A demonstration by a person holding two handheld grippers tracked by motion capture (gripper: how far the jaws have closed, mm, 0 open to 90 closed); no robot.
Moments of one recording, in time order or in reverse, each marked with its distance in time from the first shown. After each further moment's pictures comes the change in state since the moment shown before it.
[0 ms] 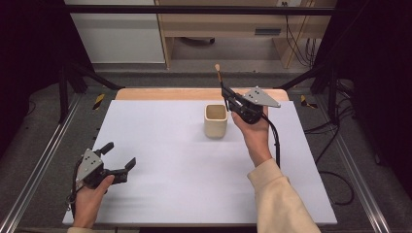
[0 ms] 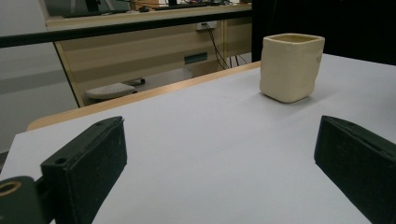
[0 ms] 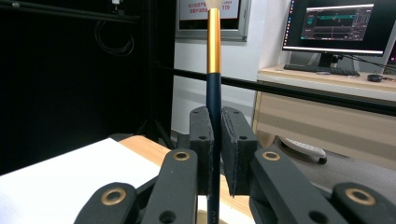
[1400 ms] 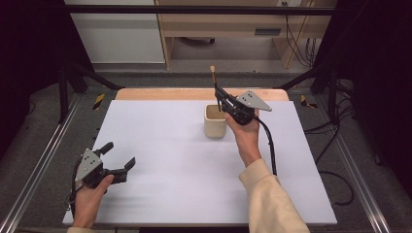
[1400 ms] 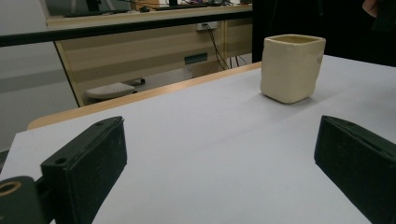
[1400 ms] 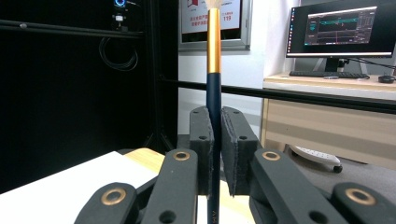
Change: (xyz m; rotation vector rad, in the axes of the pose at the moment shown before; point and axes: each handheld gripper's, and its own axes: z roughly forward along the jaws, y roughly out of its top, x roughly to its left) left arm 0.001 -0.001 0.000 0.000 -0.001 -0.007; right arm 0.005 -0.024 0.021 -0.063 0.015 0.033
